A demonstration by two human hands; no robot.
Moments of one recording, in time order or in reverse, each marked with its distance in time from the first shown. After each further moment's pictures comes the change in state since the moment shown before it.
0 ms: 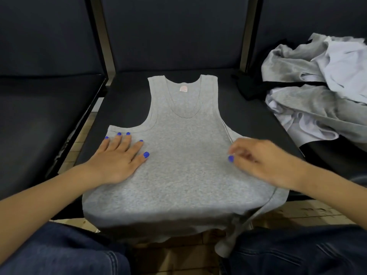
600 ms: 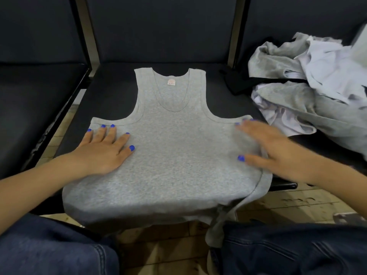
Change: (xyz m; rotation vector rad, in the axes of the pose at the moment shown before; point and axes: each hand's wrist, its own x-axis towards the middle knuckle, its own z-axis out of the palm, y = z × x) left_hand 0.000 0.007 -0.007 -0.007 -0.057 -0.038; right_hand -0.025 0.037 -0.018 -0.053 0.013 -0.004
